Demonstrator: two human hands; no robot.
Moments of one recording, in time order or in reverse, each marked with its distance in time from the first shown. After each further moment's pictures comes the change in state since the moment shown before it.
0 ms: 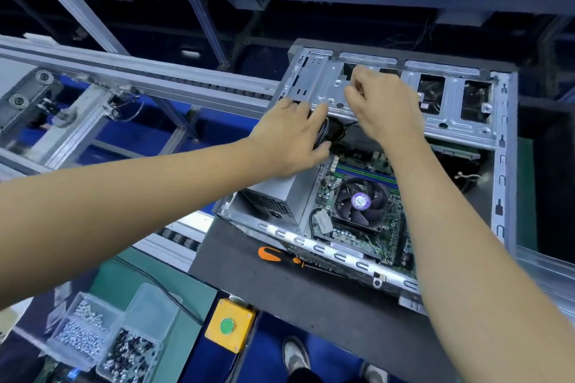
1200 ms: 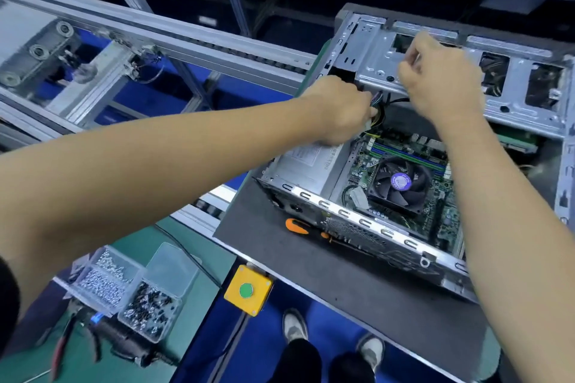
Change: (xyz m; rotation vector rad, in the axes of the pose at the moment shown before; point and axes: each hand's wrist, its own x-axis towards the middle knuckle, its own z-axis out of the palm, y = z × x) left_hand 0.002 0.001 -0.012 -0.186 -0.212 -0.003; right_hand 0.001 0.002 0.009 -0.072 0.004 0.017
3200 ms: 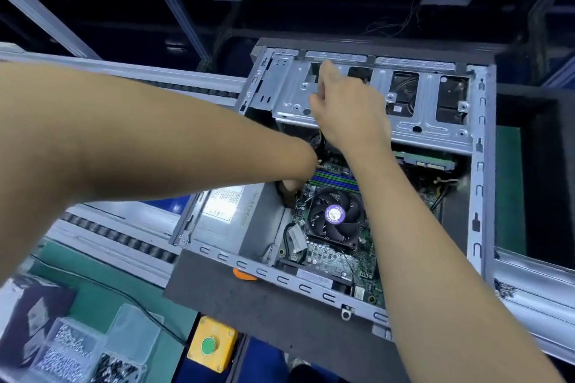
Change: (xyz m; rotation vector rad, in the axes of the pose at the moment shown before) left_hand 0.080 0.064 0.017 0.531 -0.908 0.270; right_hand 0.004 0.001 0.003 0.038 -0.002 0.008
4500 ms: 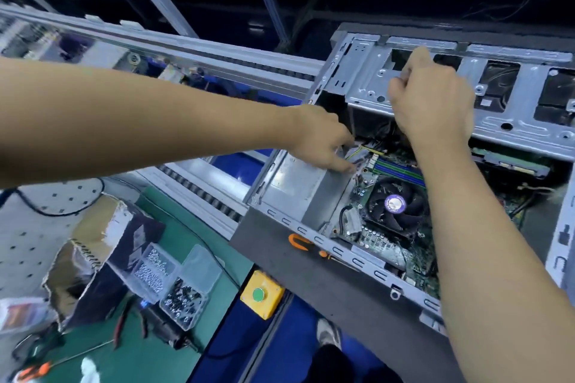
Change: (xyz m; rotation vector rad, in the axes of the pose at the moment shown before) left_hand -0.073 -0.041 0.073 -0.449 0.509 -0.028; right_hand 0.001 -0.004 0.006 -0.009 0.047 0.070
